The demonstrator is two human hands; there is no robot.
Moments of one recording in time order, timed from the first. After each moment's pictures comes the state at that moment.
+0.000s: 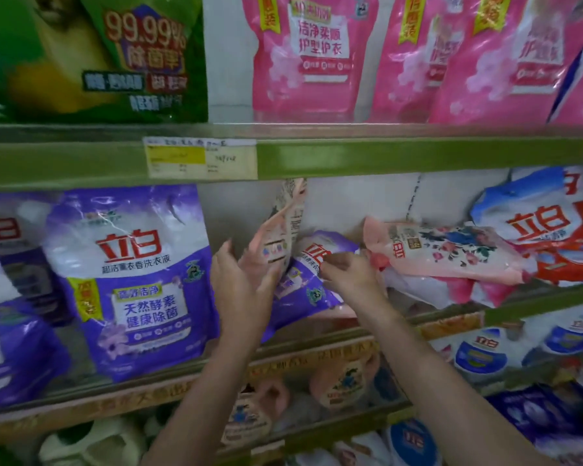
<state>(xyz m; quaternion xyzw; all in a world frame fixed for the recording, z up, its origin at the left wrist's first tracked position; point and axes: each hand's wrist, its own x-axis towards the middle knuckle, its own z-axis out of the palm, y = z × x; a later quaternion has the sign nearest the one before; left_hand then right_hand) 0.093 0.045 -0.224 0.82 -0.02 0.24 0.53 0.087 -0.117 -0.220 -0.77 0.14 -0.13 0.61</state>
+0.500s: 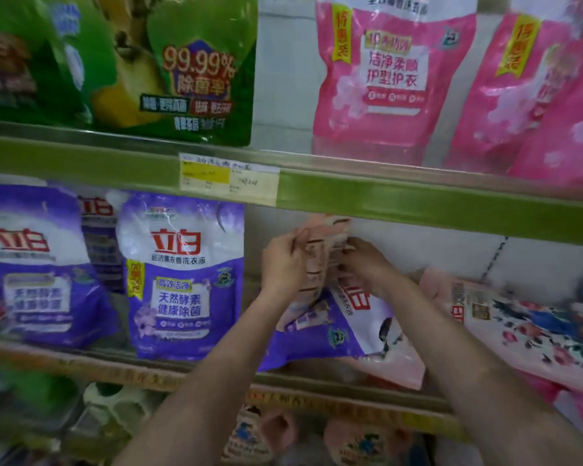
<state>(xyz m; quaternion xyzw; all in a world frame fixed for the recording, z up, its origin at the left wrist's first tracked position) 0.154 0.011 -0.185 0.80 -0.01 0.29 0.52 0.197 -0.131 -0.180 -0.75 -0.04 0.07 0.65</state>
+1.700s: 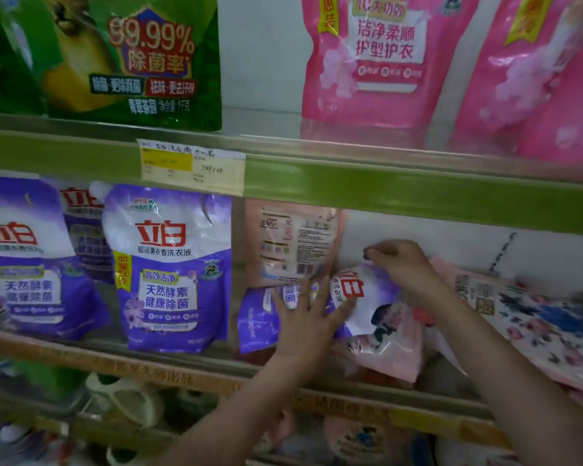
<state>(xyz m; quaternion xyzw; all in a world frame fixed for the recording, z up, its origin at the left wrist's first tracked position) 0.131 -0.037 -0.284 0.99 -0.14 0.03 0.02 0.200 -0.198 -0.196 -0.87 -0.04 -0.06 0.49</state>
